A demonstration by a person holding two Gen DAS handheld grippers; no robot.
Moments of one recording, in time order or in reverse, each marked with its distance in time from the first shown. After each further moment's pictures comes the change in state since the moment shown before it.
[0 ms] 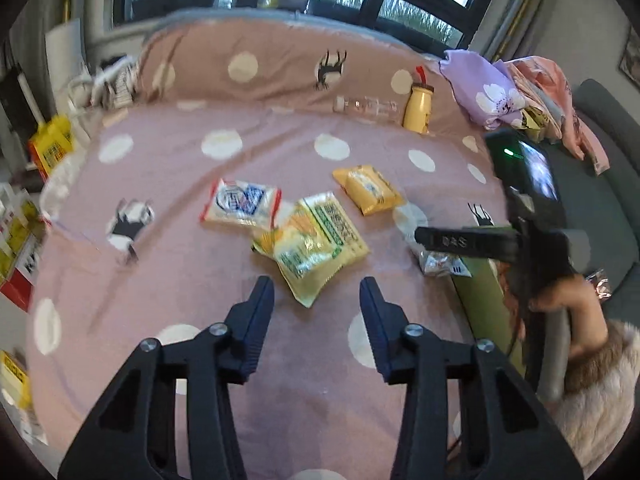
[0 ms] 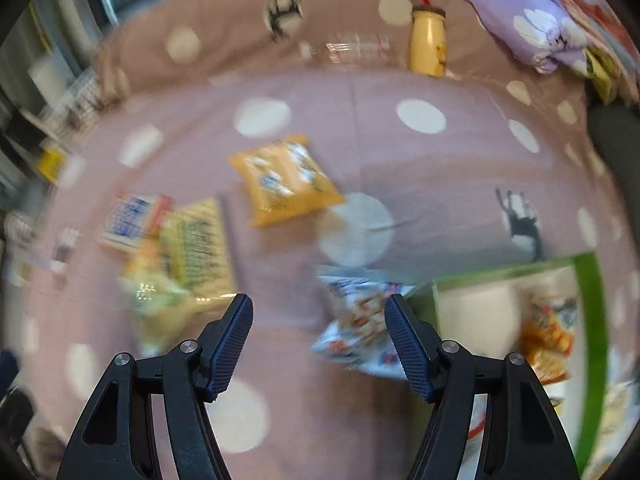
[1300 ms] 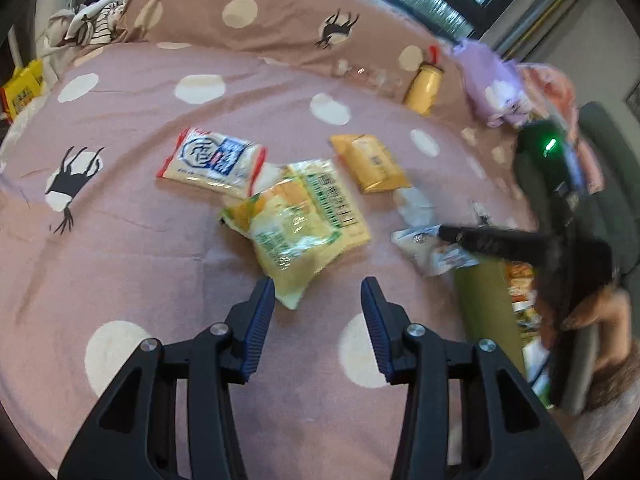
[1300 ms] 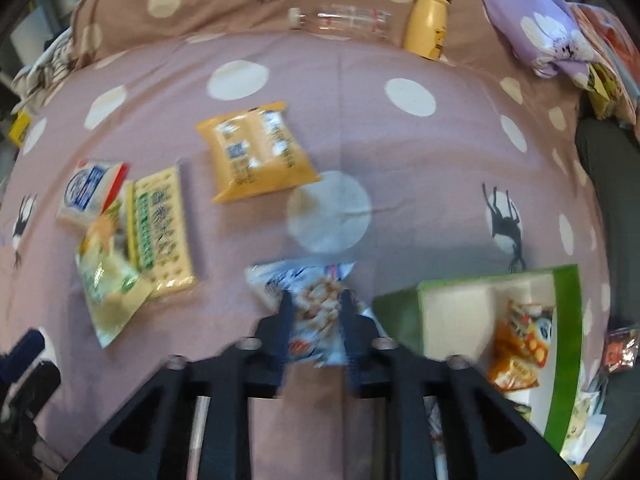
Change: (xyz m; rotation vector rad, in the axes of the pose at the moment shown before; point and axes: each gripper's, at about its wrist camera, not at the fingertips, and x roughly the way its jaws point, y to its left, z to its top) left arm 0.064 0.010 0.002 -0.094 0.106 -0.086; right arm 0.013 -0.008 0.007 -0.018 0.065 -0.034
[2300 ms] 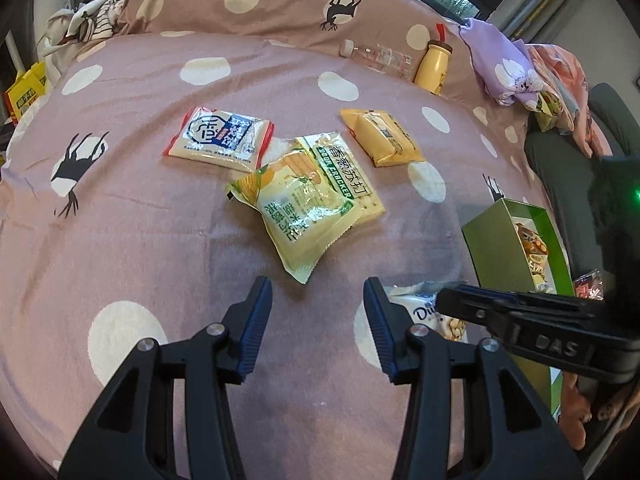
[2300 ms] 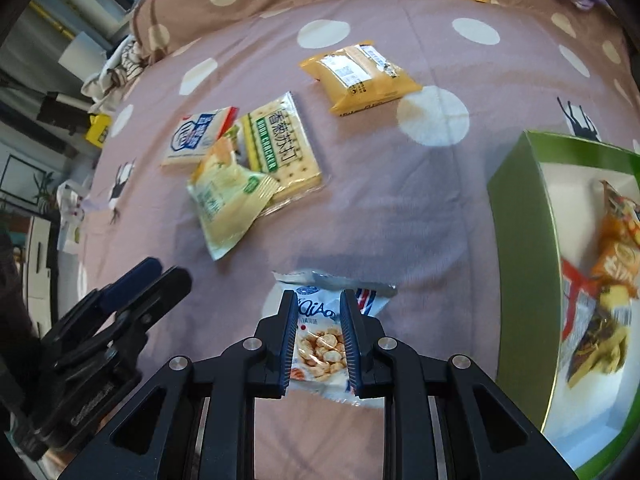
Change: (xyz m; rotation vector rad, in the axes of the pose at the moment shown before) left arm 0.003 0.001 -0.013 0.013 0.045 0.021; right arm -0.029 0.029 -0.078 0.078 0.049 0.378
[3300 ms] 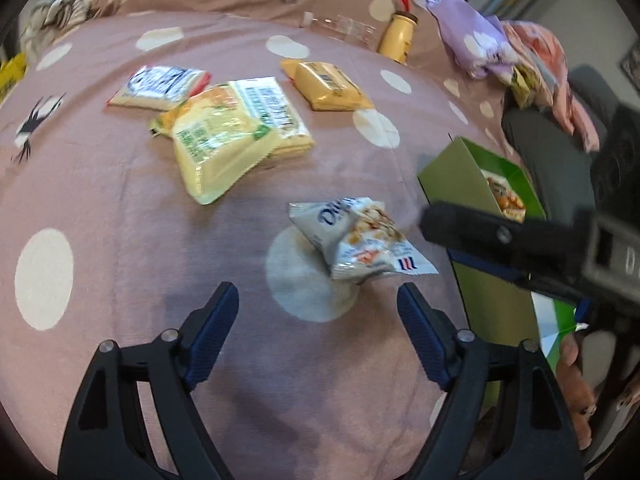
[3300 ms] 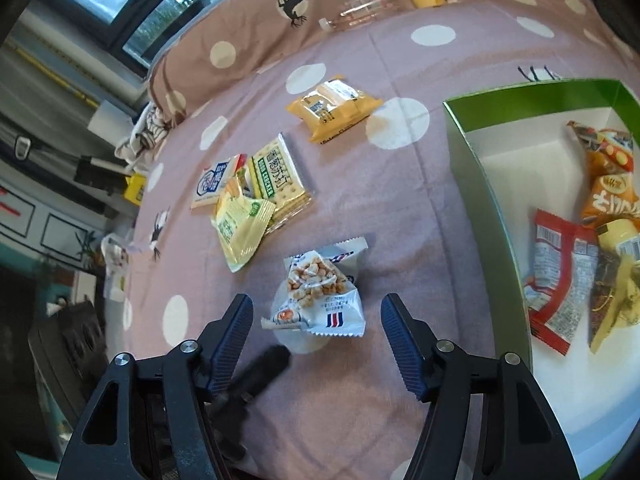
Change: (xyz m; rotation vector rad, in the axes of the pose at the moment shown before) left arm 0.022 -0.059 -0.048 0.031 0.023 -0.054; right arm -0.022 -0.049 -0.028 0.131 -0.140 0.177
